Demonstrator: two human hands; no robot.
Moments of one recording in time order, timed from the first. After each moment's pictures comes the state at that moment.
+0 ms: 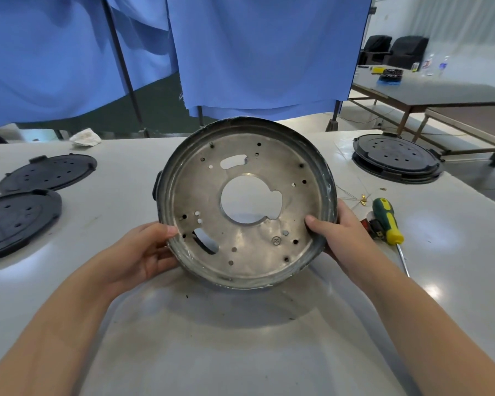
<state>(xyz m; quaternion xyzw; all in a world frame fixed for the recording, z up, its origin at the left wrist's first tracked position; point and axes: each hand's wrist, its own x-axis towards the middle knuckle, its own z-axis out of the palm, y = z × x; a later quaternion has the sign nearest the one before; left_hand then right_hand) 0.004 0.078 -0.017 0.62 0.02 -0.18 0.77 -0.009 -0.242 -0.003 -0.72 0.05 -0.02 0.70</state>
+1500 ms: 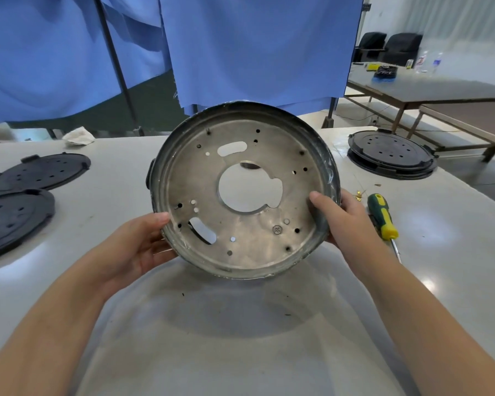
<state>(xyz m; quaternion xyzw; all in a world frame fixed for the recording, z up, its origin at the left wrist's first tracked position) -0.014 0.058 0.010 0.63 0.04 -0.12 0.77 -0.011 -0.243 0.008 -0.71 0.04 -0.09 0.70</state>
